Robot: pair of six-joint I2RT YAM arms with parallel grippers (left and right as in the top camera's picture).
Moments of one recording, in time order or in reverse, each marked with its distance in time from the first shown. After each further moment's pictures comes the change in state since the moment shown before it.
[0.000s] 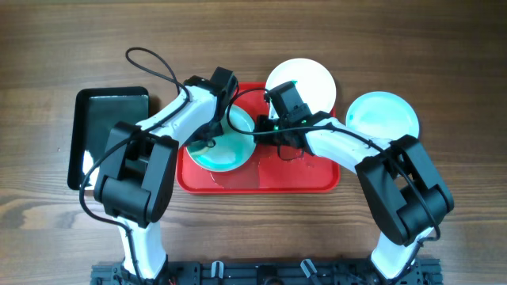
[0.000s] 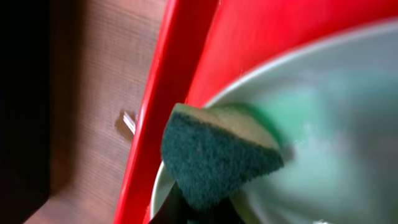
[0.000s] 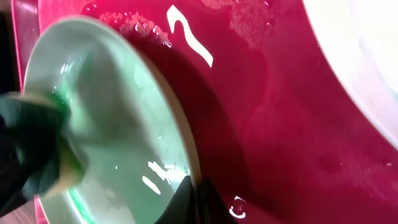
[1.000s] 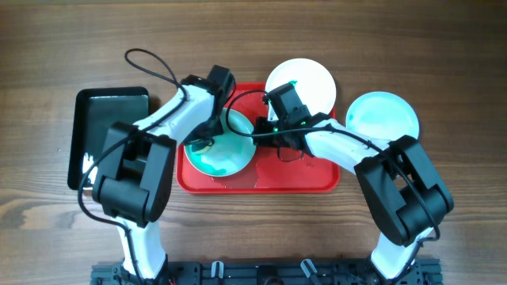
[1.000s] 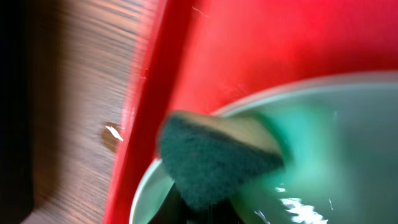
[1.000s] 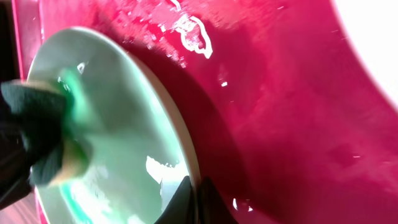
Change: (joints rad) left arm 0.014 0.003 -0.009 0.056 0.067 0.068; right arm 0.005 0.000 -0.009 0.006 -0.016 -0.004
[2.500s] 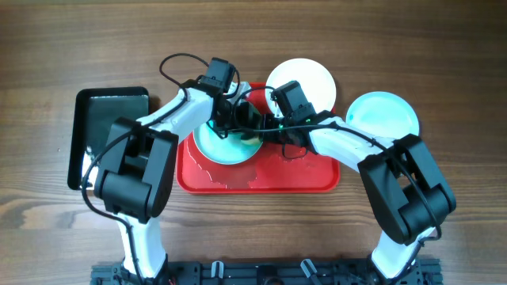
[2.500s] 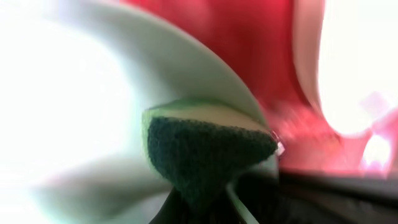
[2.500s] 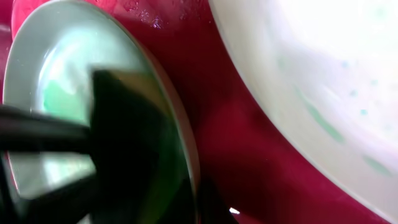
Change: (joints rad) left arm 0.009 0.022 -0.031 0.394 0.668 0.285; right arm -0.027 -0.003 -0.002 -0.011 0.060 0.005
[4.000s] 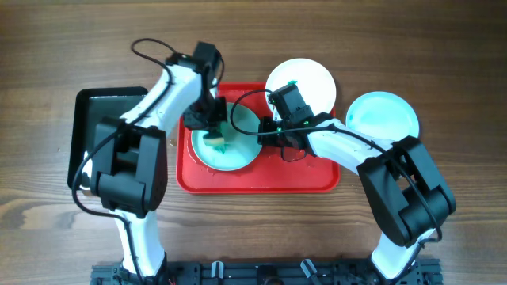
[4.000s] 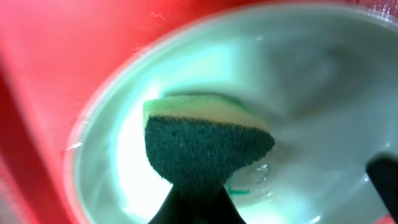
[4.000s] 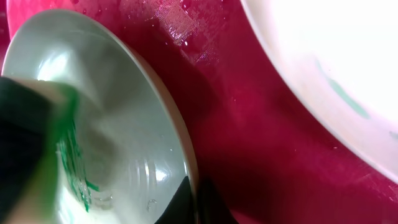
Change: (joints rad) left arm 0.060 0.022 0.200 -0.472 -0.296 0.027; right arm 0.016 -0.008 -0.008 -0.013 -0.001 0.000
